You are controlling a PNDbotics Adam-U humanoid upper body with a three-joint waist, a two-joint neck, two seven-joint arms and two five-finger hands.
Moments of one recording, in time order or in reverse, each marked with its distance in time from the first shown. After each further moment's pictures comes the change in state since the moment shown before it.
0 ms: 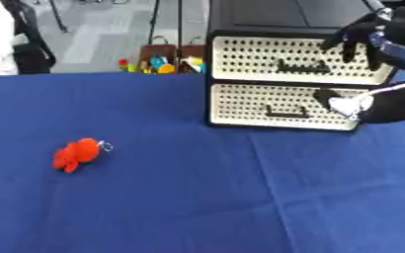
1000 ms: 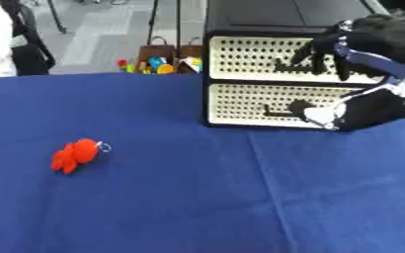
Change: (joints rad) left arm 0.002 -0.009 -0.011 0.000 0.016 0.002 -0.013; right arm -0.097 0.036 0.067 0.000 -0.004 0.023 0.141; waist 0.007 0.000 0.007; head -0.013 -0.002
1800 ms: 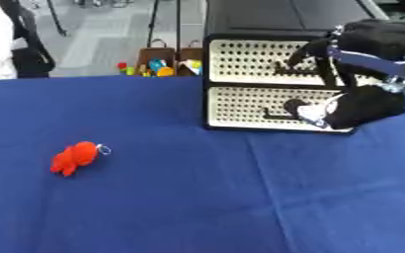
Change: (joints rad) left arm 0.001 0.000 -0.002 0.000 0.005 -0.001 -0.004; right arm -0.039 0.028 0.007 0.003 0.023 0.084 0.131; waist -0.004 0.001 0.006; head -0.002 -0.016
